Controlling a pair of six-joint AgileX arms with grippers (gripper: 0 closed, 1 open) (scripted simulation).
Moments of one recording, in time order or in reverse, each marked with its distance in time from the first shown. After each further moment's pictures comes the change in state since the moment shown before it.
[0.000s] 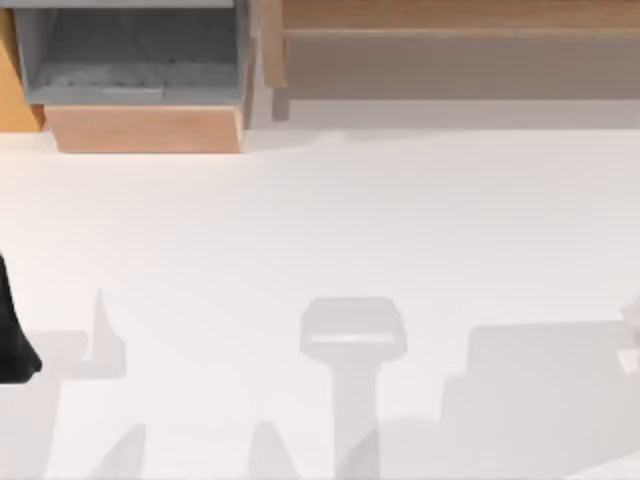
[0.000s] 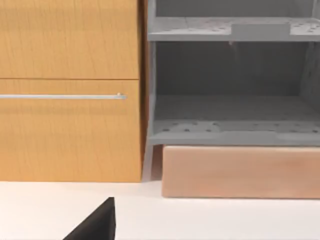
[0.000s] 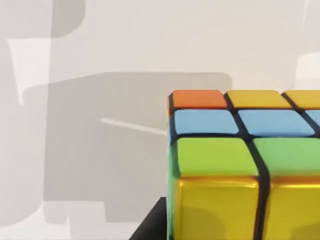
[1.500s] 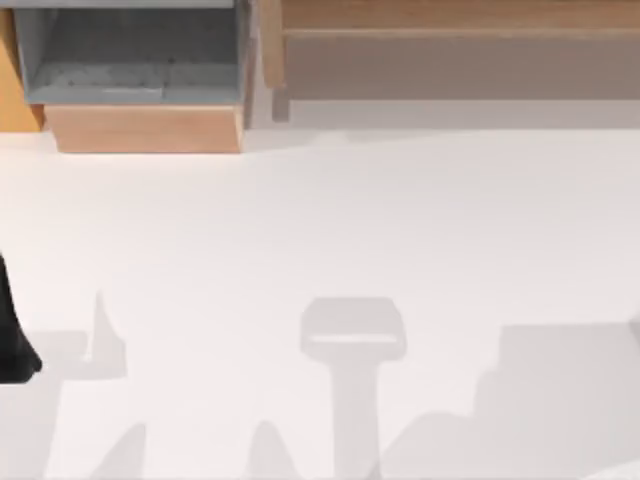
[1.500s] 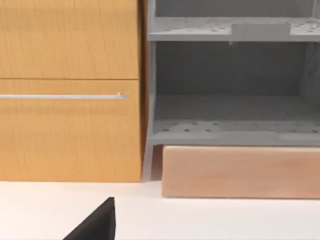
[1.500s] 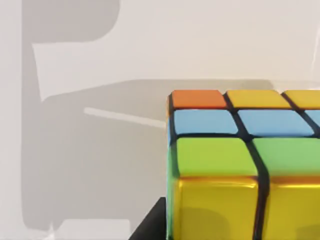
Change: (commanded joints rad) left arm 0.000 0.000 0.000 0.000 0.000 0.000; right arm -0.024 0.035 -0.062 0.066 0.012 0.011
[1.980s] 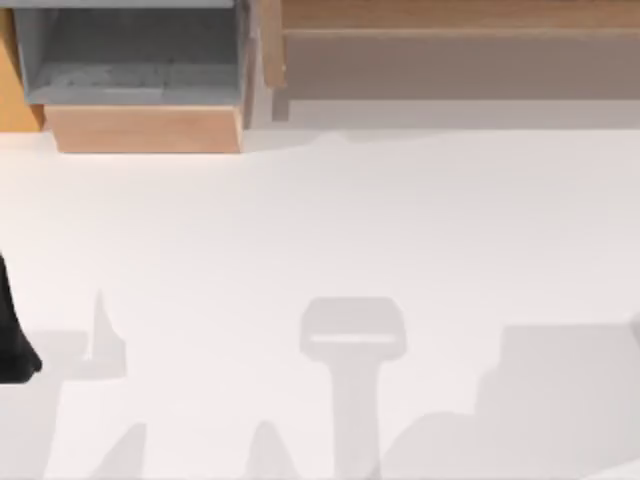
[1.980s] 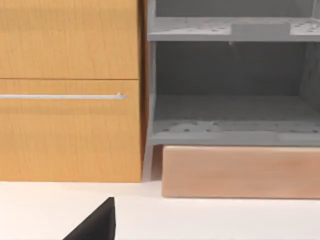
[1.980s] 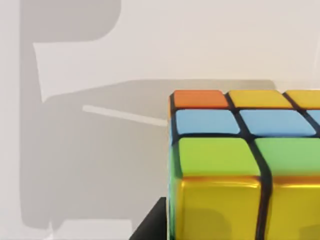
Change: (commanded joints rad) left arm 0.000 0.000 0.000 0.000 0.000 0.000; right arm 0.000 0.000 0.000 0.000 0.000 0.000
